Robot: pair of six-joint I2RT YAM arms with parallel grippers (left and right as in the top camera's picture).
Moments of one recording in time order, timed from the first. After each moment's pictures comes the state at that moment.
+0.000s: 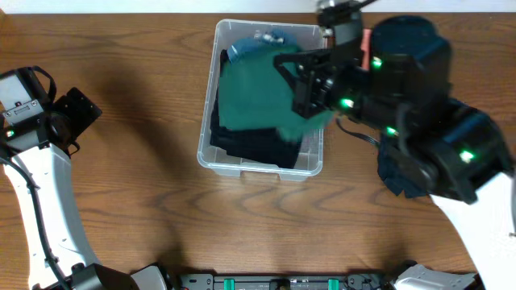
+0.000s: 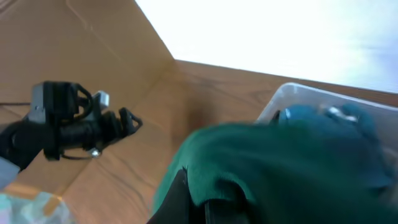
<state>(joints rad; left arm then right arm) 0.46 1.42 1.29 -0.83 -0.06 -0.35 0.63 1.43 1.89 -0.82 -0.21 0.47</state>
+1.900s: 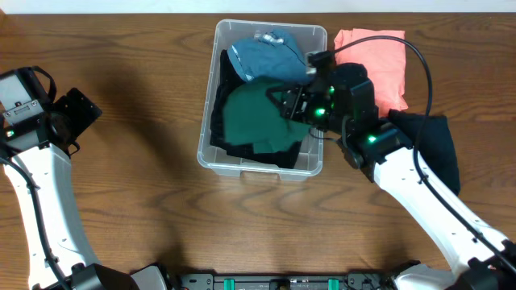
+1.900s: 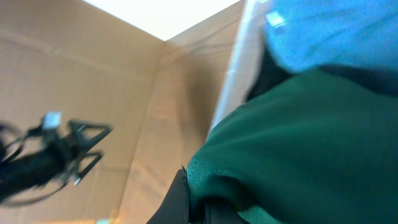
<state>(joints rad) 0.46 1.42 1.29 -0.83 -0.06 -0.35 0.47 1.46 1.08 -0.04 -0.44 0.88</state>
